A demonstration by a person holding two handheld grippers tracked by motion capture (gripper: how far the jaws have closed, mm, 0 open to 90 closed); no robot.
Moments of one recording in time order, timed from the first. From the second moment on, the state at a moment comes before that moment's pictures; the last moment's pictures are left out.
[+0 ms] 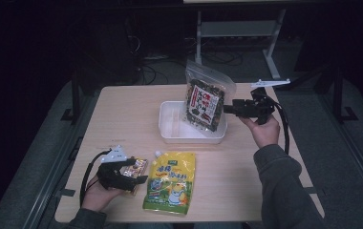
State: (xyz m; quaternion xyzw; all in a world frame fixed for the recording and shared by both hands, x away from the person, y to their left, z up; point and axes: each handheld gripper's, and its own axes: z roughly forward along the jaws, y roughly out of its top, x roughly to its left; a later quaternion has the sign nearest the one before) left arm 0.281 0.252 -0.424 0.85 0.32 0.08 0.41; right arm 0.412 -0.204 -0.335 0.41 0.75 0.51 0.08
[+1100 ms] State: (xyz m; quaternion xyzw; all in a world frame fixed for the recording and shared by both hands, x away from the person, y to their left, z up) left arm 0.281 0.248 -0.428 0.86 0.32 0.08 0.40; right arm 0.365 -0.199 -0.353 0.40 0.77 0.50 0.03
